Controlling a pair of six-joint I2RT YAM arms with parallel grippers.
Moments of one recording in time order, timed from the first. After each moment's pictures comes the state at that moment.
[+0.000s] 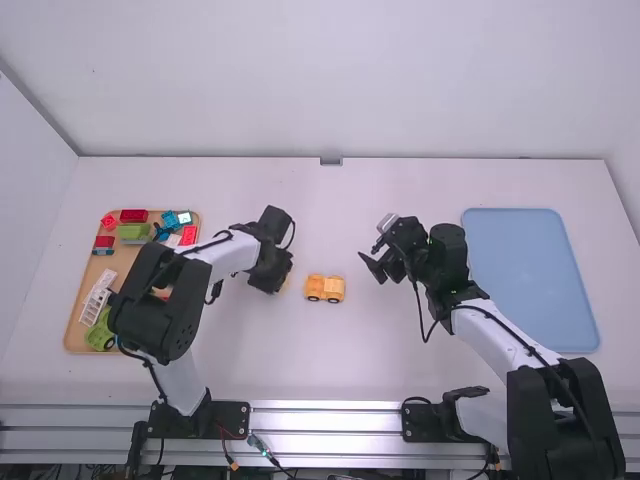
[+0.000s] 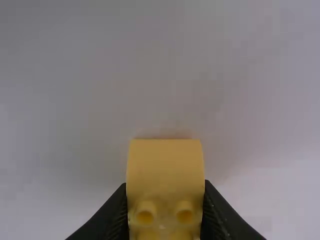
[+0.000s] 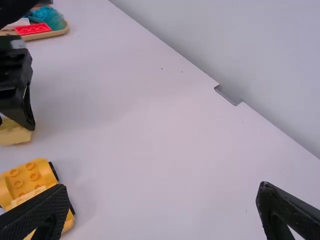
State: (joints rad) left arm -0.33 1.84 1.02 -0.57 0.06 -1.60; right arm 0.22 1.32 0.52 0.33 -0.50 -0.48
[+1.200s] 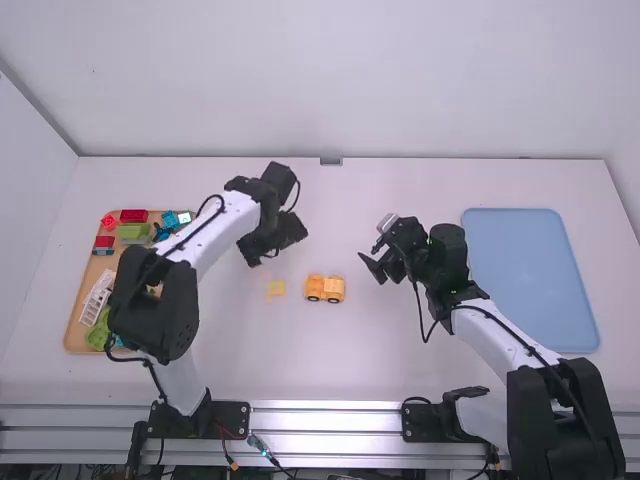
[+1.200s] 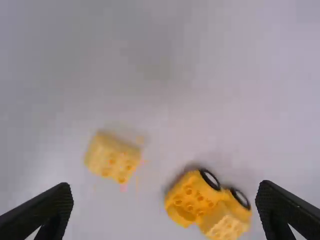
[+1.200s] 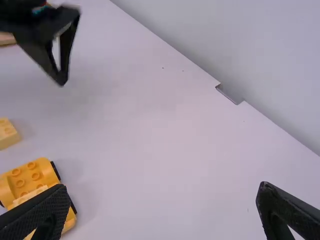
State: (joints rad) left arm -0.33 1.84 1.46 -1.00 0.01 -0.85; right arm 0.22 1.32 0.52 0.33 -0.51 -0.47
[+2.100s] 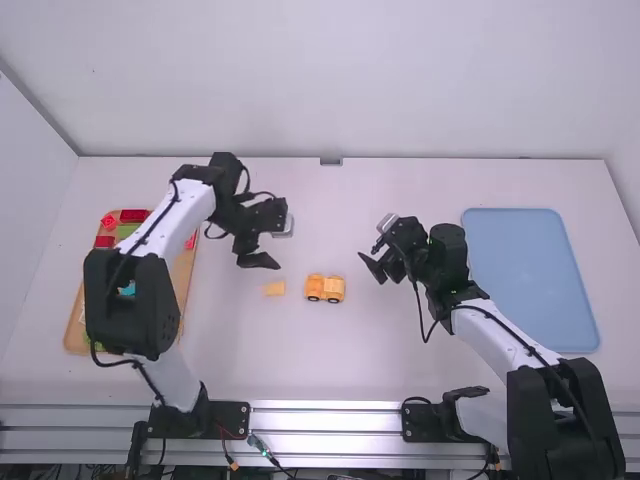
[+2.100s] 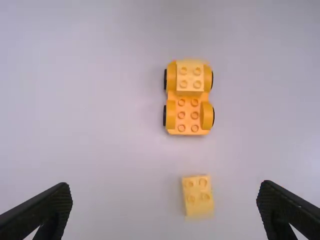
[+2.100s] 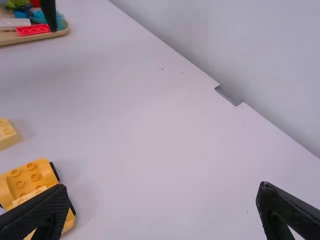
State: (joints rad) left arm -0.07 1.81 1.42 -1.11 0.69 1.51; right arm 0.22 1.32 0.52 0.33 -0.51 -0.47
